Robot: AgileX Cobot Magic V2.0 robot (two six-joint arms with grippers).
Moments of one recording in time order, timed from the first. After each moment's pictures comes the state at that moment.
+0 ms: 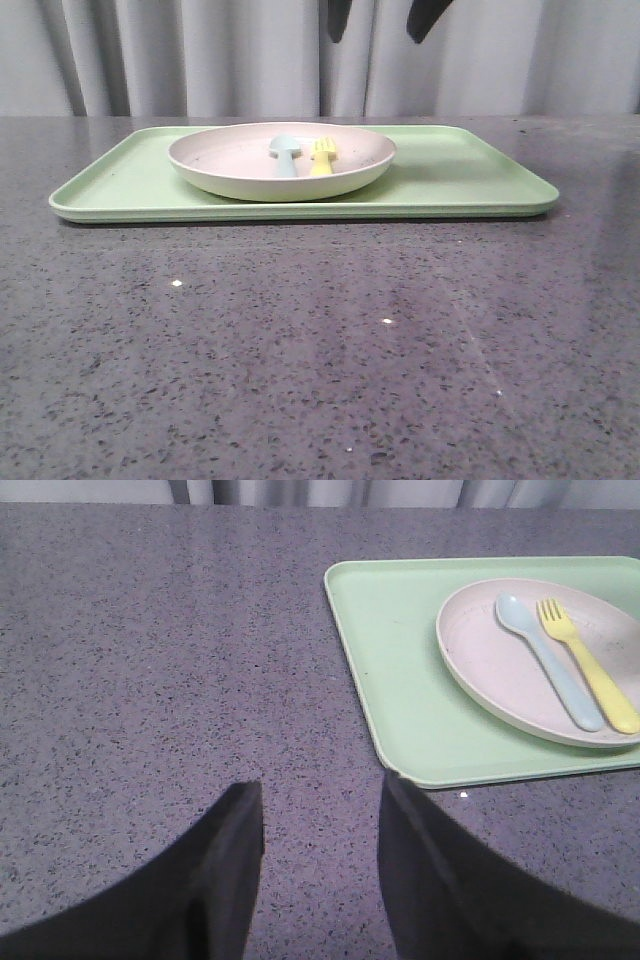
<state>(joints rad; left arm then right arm) -0.02 0.55 -0.72 -0.24 0.72 0.08 0.52 1.94 -2.03 -0.01 1.19 0.24</state>
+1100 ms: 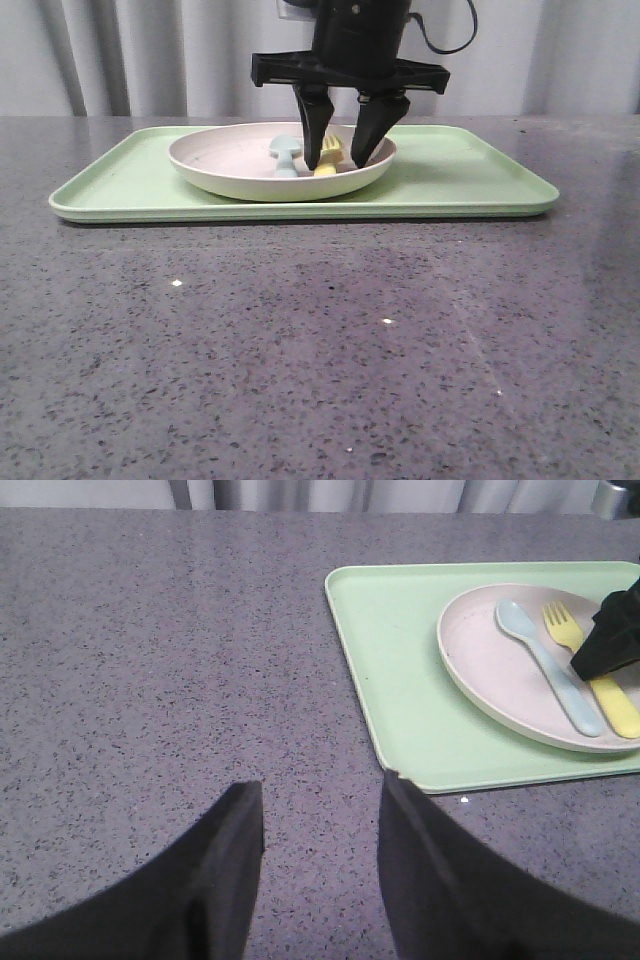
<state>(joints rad) -0.02 0.55 -0.72 -0.24 0.71 0.08 0.53 2.15 -2.05 0.06 1.17 0.24</state>
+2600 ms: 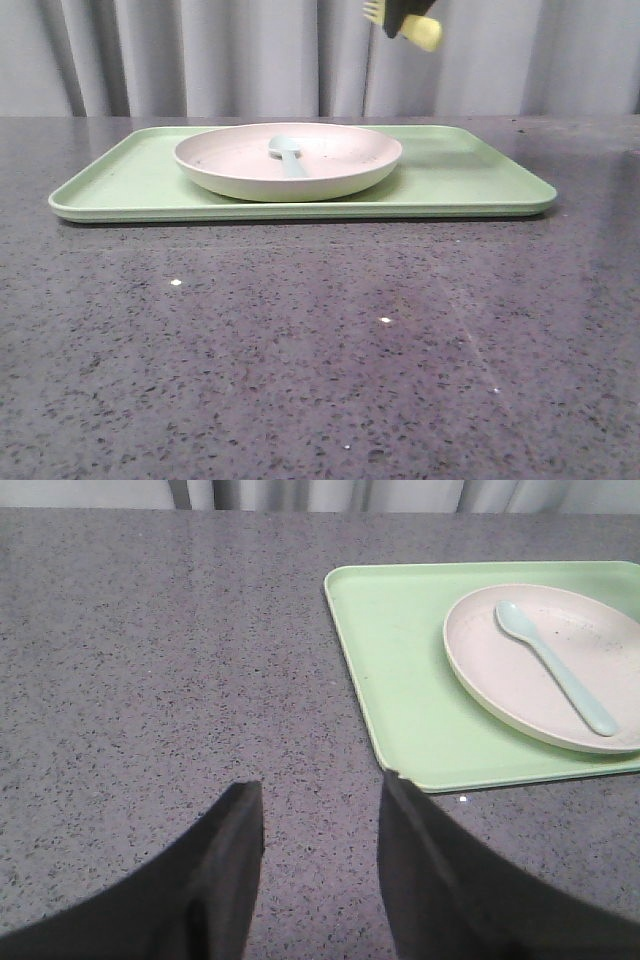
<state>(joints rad) -0.02 0.55 -0.72 -0.24 0.71 0.08 0.41 2.00 -2.16 0.04 1.25 0.20</state>
